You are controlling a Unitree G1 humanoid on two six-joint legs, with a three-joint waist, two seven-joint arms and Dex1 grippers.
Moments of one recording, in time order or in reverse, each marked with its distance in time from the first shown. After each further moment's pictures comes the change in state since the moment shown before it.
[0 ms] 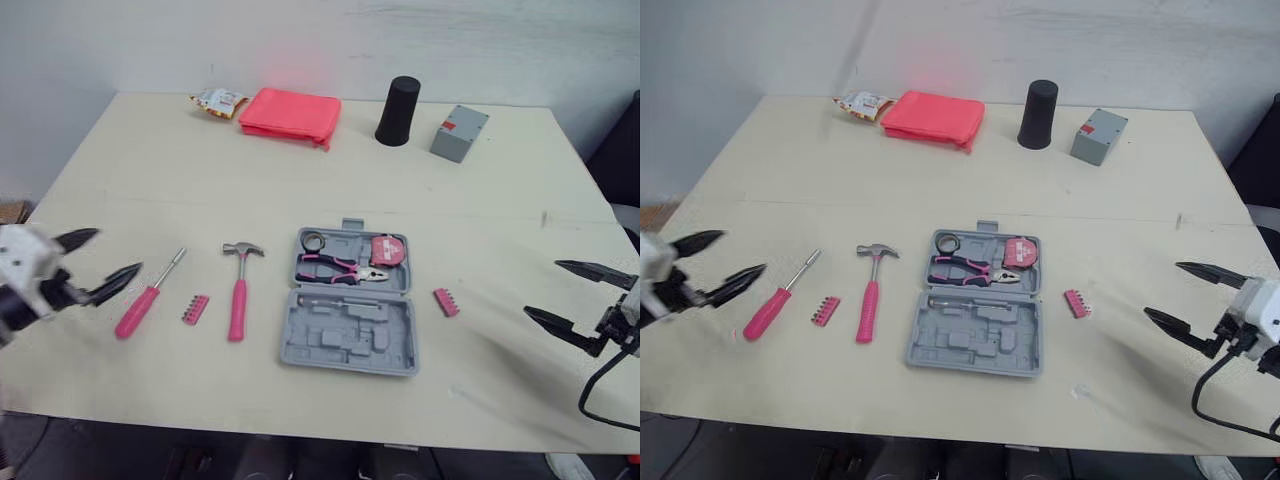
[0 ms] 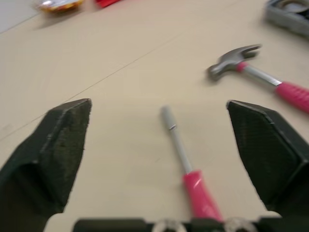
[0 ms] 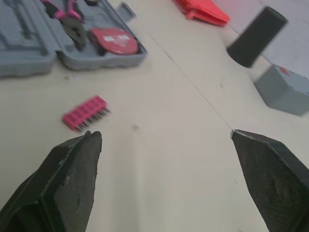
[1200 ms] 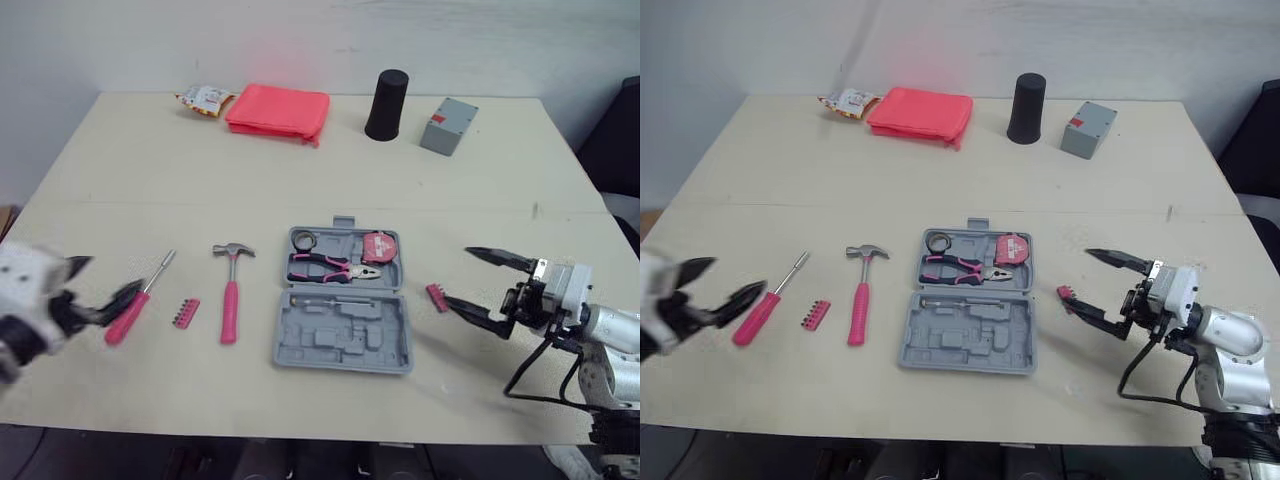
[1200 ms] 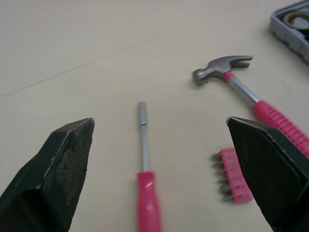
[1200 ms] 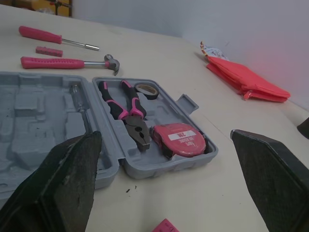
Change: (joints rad) left arm 0.300 0.005 0.051 -0.589 -0.277 0.528 0.515; right arm -0.180 0.195 0.282 -0.128 0.092 0.040 0.003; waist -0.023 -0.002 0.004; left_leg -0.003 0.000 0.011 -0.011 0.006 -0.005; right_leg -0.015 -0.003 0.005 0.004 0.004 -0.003
